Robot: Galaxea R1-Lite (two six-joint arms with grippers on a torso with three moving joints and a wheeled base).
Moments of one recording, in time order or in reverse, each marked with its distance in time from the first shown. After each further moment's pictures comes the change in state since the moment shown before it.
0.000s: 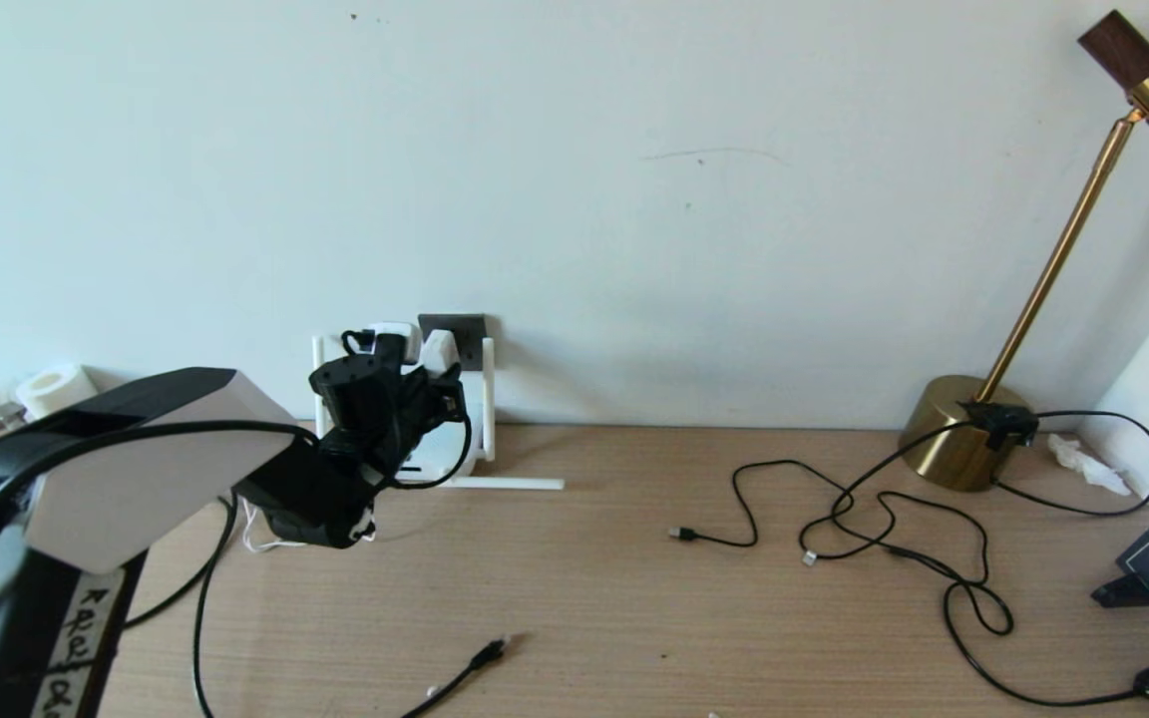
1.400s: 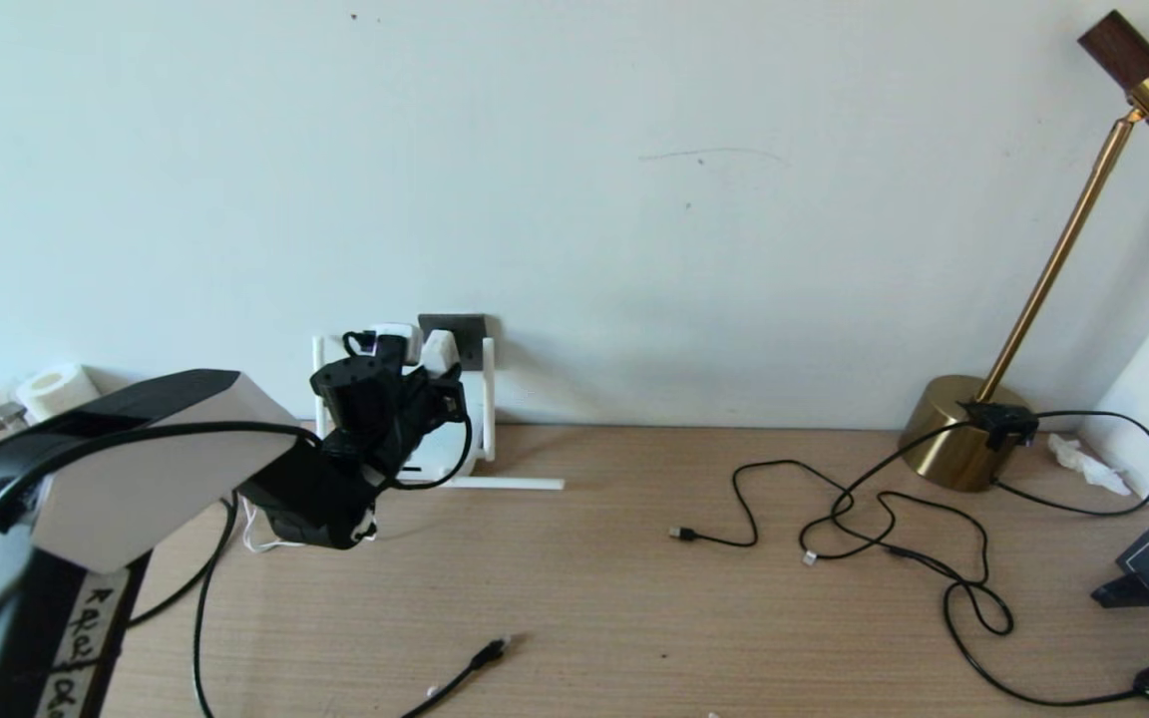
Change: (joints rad) left arm 0.003 0.005 -0.001 -0.014 0.004 0.007; right arm 0.000 0.000 0.000 0.000 0.000 0.000
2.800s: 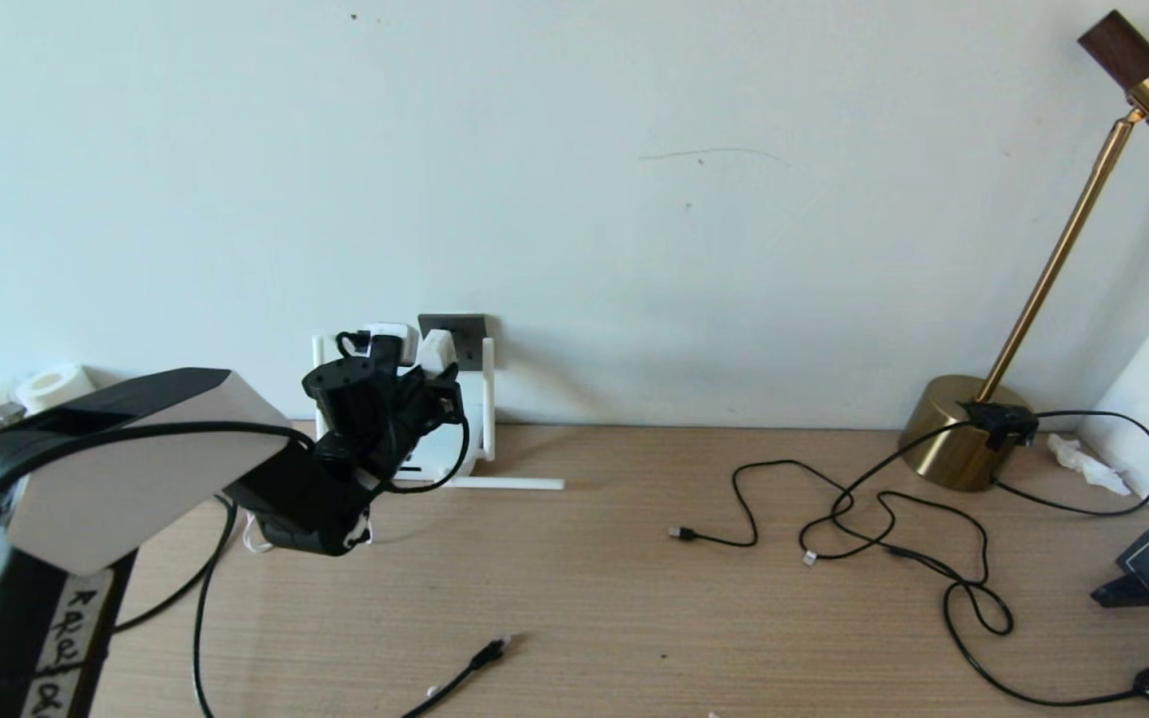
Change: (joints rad) left arm -0.010 -0.026 0.054 -0.026 0.001 0.006; right arm 0.000 0.000 0.000 0.000 0.000 0.000
